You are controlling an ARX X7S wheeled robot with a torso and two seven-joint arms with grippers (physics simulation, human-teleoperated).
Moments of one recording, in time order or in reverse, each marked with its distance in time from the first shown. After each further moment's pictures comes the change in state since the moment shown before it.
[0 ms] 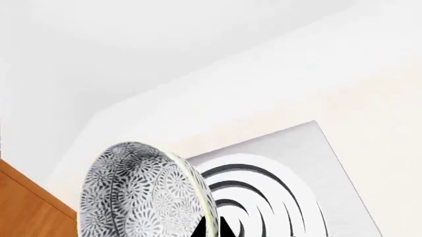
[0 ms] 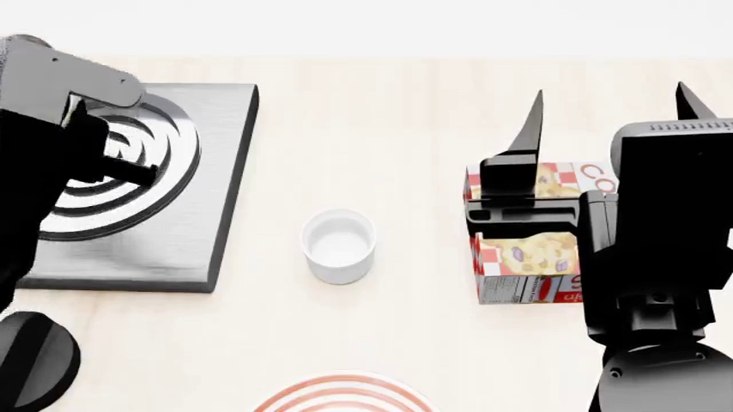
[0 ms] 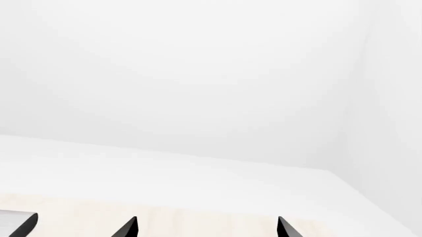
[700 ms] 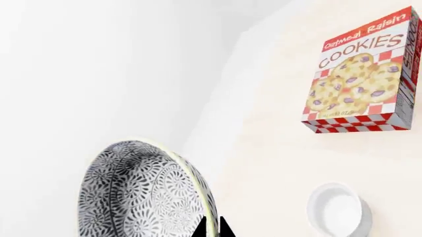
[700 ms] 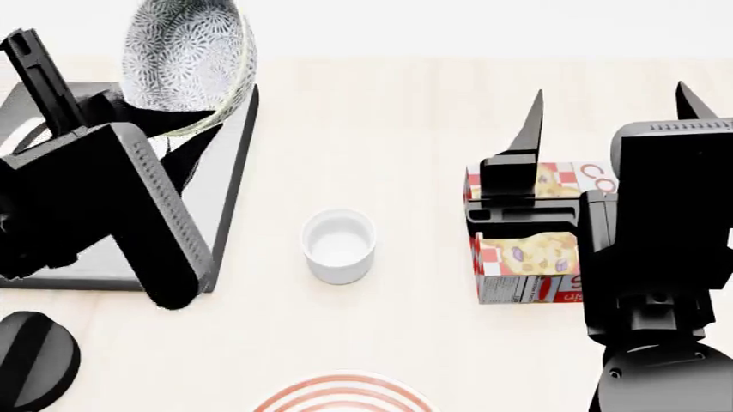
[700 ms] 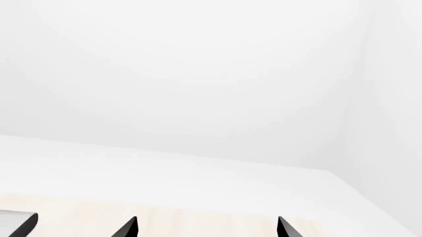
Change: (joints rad) left arm -0.092 -0.354 0.378 0.907 0.038 -0.090 0.430; right arm 0.001 0.006 -0.004 0.000 0.009 -0.003 0.008
